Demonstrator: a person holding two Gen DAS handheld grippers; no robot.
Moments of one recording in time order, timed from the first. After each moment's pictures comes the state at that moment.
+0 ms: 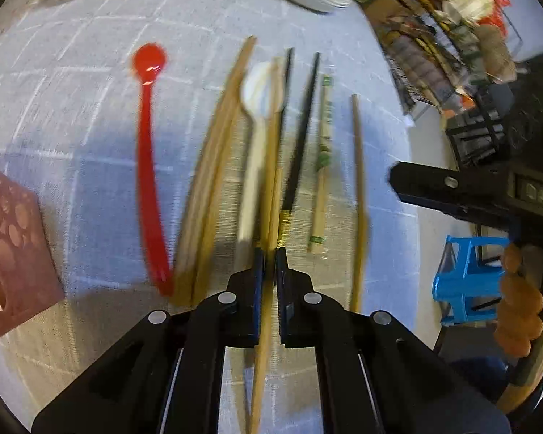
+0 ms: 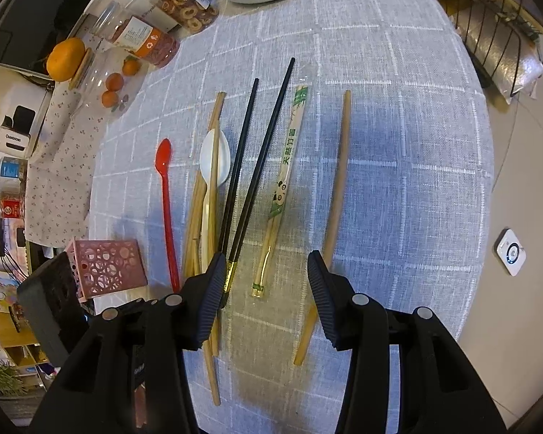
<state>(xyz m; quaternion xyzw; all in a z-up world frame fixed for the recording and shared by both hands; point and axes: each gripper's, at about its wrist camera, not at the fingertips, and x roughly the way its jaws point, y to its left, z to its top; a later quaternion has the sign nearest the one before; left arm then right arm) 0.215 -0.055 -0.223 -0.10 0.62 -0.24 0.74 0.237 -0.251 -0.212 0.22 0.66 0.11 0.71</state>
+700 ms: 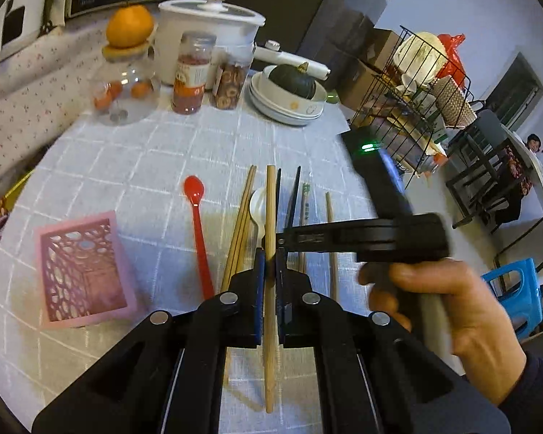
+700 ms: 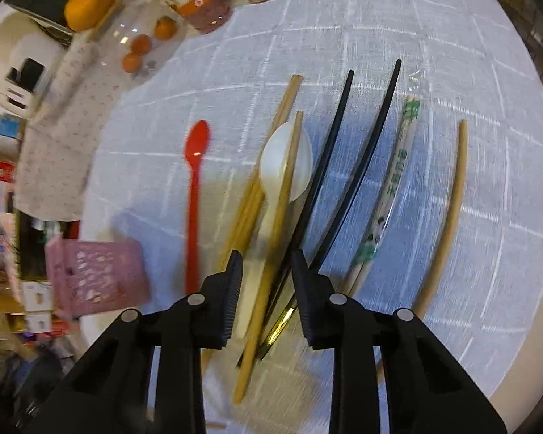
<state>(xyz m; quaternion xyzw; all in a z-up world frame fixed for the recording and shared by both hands) 0.172 -0.020 -0.116 -0.08 0.46 -0.20 0.86 0.268 -0.173 -0.238 0.15 0.65 0.15 0.73</state>
